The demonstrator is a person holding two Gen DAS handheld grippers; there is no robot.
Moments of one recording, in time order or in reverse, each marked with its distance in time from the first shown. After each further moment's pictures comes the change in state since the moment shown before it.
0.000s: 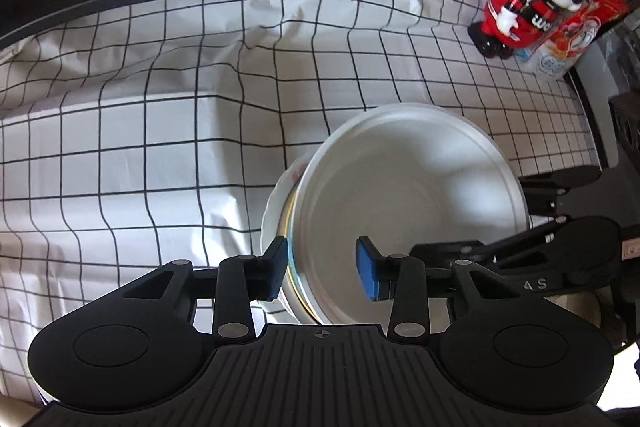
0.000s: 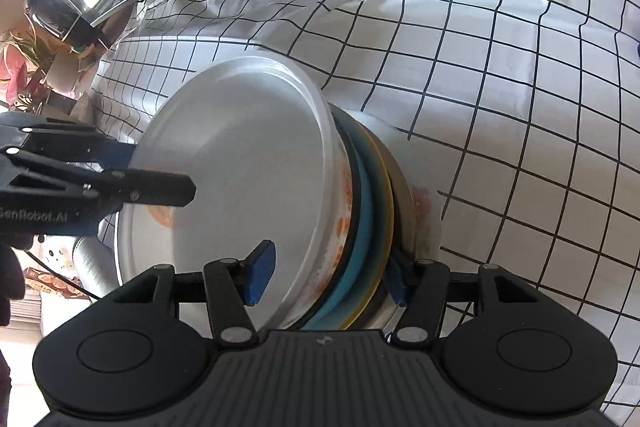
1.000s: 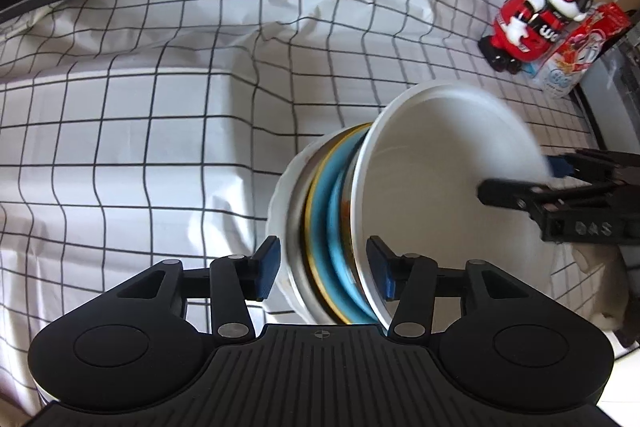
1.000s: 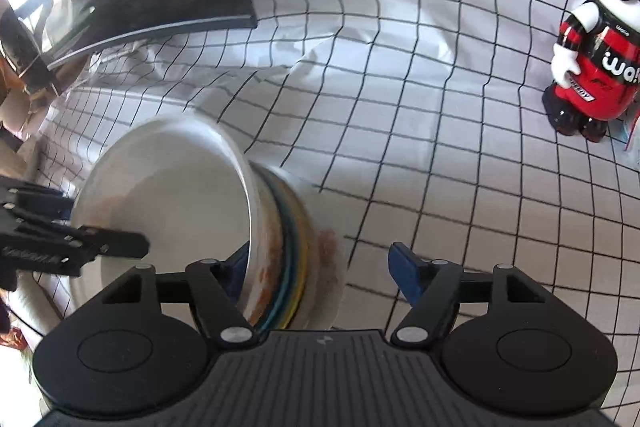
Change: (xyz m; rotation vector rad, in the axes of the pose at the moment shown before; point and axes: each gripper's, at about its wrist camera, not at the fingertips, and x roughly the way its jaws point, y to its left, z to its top) left arm 0.021 0.011 -0.039 -0.035 -0.112 0.007; right arm -0.030 -0.006 -0.027 0.000 -0.263 -0.237
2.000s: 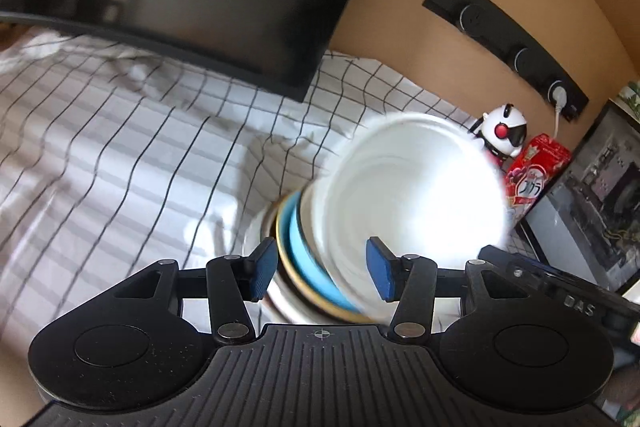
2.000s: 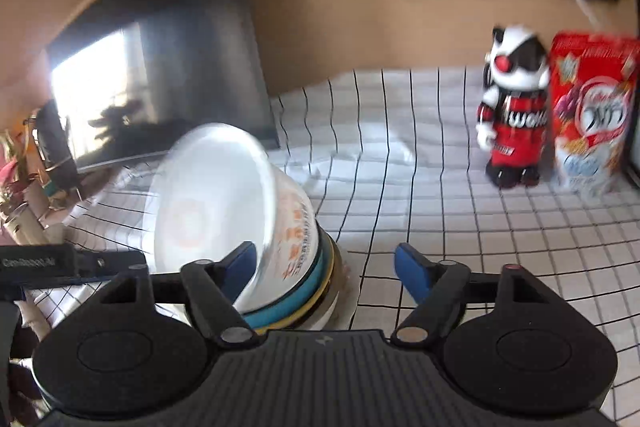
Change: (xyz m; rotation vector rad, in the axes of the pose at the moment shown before) left arm -0.075 -0.032 -0.142 -0.220 -0.573 -0.071; right arm -0.100 0.032 -0.125 0.050 -0.561 -0.037
